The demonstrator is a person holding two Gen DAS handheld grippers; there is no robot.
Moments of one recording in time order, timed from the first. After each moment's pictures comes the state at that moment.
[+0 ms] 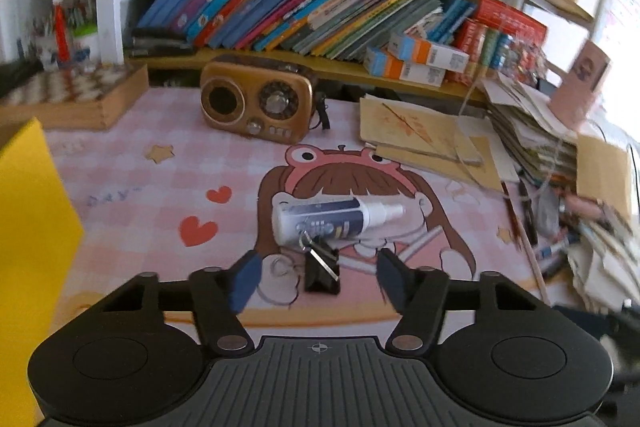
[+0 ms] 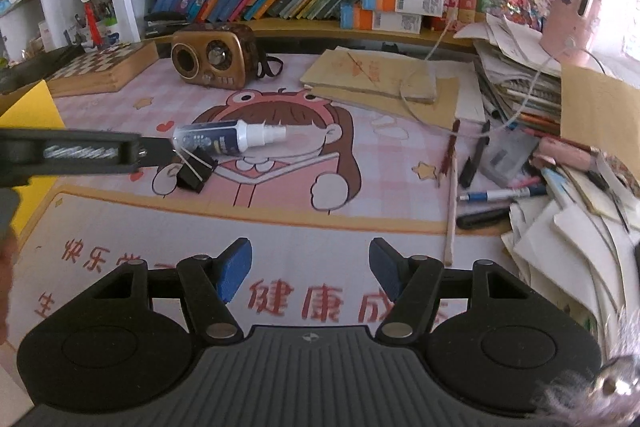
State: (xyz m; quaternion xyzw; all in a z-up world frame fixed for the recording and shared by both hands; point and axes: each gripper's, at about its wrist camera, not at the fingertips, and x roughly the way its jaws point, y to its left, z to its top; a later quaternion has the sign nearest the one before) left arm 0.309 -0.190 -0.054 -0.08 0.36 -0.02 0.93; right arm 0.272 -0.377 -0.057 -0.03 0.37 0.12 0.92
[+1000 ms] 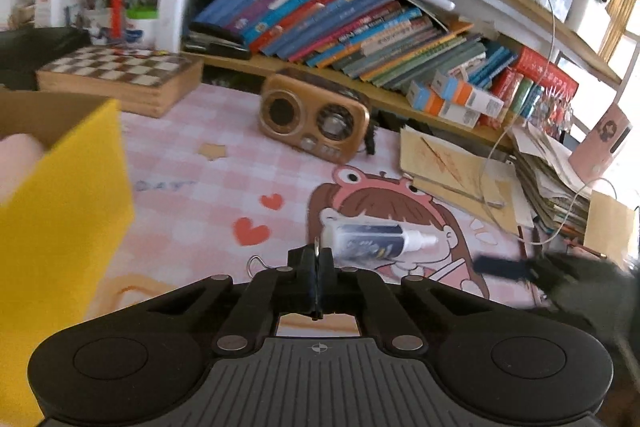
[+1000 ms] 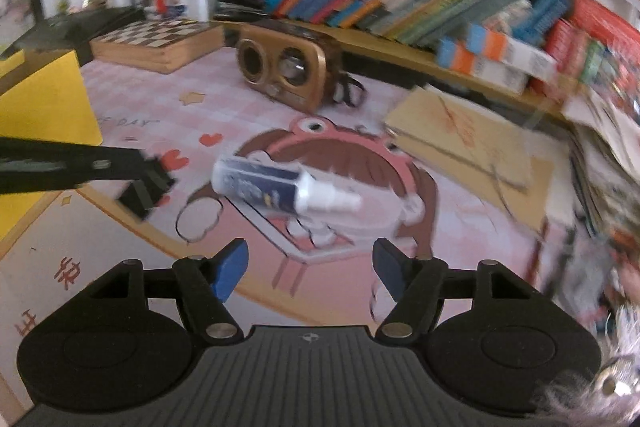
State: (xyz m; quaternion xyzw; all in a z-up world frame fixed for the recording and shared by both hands) left arm 0.277 -0.145 -0.036 -0.14 0.33 0.02 0.93; right arm 0.346 -0.319 -0.065 -0.12 0.35 0.24 0.90
